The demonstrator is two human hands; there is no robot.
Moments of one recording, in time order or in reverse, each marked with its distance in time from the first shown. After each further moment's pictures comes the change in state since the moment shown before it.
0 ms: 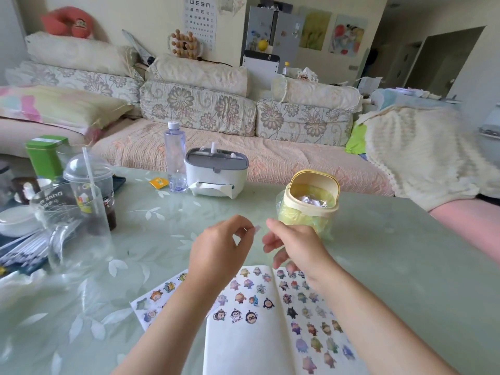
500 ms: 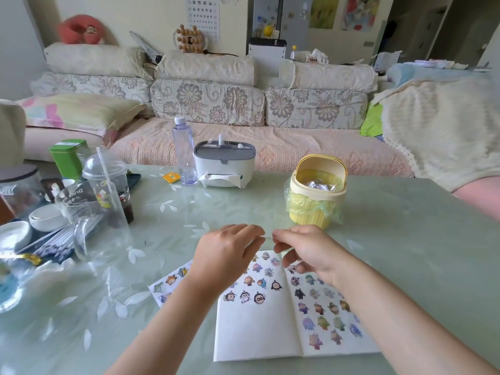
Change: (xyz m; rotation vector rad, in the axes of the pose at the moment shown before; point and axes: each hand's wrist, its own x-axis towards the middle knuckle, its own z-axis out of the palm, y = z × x) left_hand -0.022 -0.010 -0.004 0.245 0.033 0.500; right_hand -0.005 0.023 -0.014 0.014 -0.195 0.149
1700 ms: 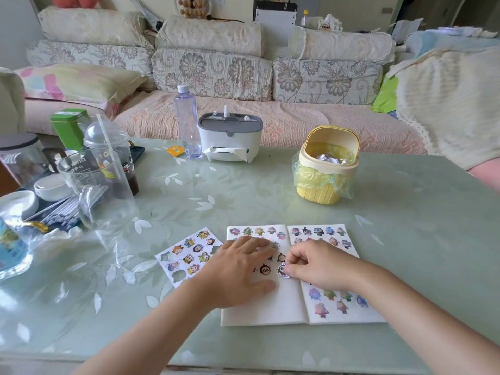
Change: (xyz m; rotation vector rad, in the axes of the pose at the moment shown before) left_hand -0.069 0.005 0.012 -0.099 -0.797 -0.105; right_hand -0.007 0.066 -0.004 -0.792 -0.191 -0.188
